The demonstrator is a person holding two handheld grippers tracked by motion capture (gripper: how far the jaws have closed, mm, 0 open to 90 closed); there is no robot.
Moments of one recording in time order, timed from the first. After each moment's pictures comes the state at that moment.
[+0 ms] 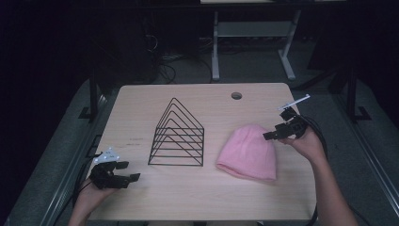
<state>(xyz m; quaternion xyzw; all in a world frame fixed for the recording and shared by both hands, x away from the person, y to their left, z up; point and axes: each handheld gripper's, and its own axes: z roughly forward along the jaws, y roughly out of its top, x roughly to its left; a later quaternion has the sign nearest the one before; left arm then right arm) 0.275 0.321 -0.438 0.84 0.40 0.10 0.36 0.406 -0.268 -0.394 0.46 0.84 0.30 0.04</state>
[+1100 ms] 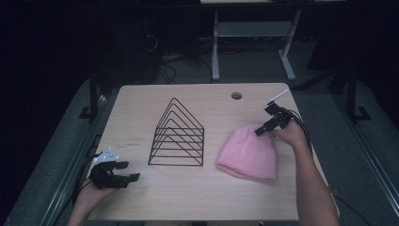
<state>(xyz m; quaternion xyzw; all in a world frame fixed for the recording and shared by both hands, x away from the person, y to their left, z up) 0.276 0.324 -0.439 0.84 0.40 0.10 0.36 0.463 -0.244 -0.427 0.48 0.85 0.22 -0.01</state>
